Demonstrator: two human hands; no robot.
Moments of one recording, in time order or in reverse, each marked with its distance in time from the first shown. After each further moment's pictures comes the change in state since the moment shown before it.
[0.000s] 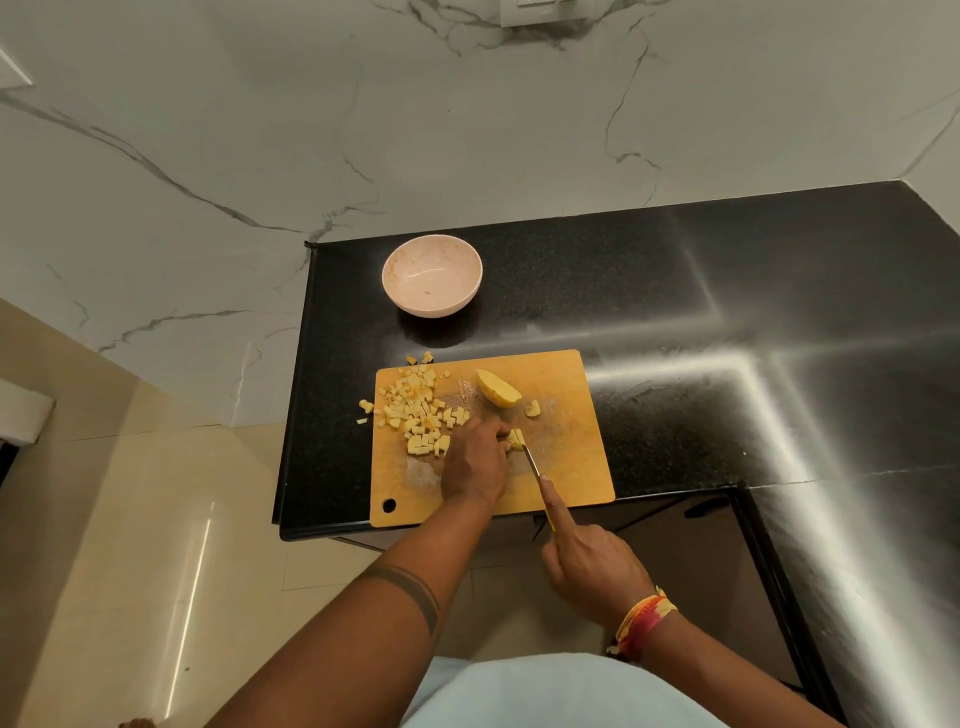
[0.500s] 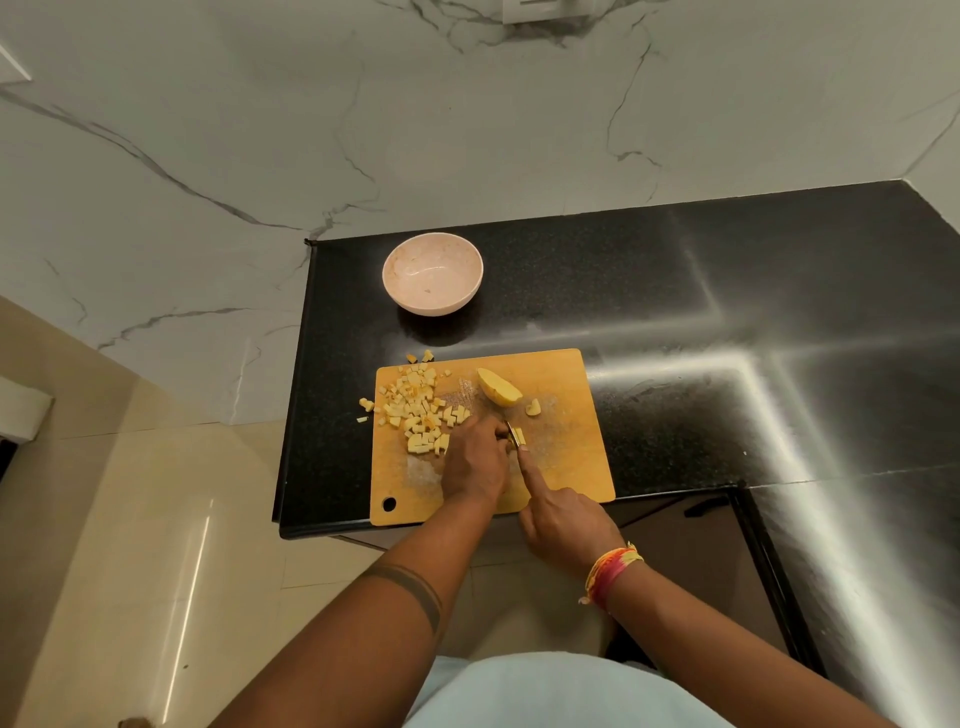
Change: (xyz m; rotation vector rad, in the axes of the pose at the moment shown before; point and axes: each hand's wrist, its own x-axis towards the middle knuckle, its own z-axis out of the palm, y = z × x) left_hand 0.001 0.001 0.000 -0.013 0.029 -0.045; right_hand 0.041 -0.020 -0.013 -0.008 -0.025 -0.020
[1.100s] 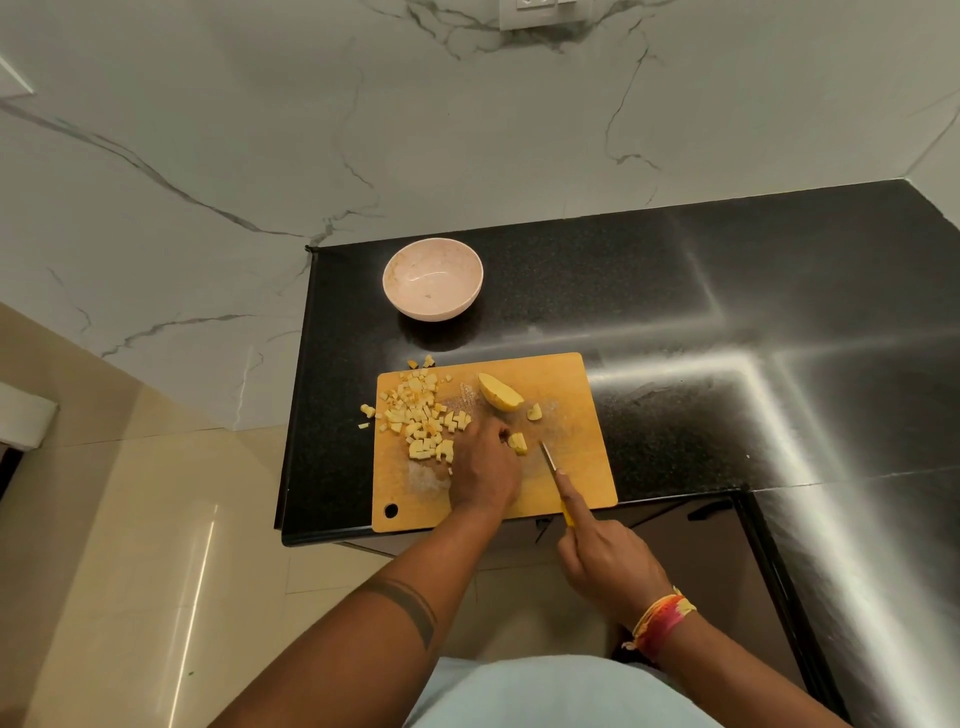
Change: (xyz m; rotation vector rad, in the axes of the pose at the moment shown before) left_hand -0.006 0.005 0.005 -0.026 0.013 0.001; right_hand -0.039 0.032 0.005 0.084 0.074 0.044
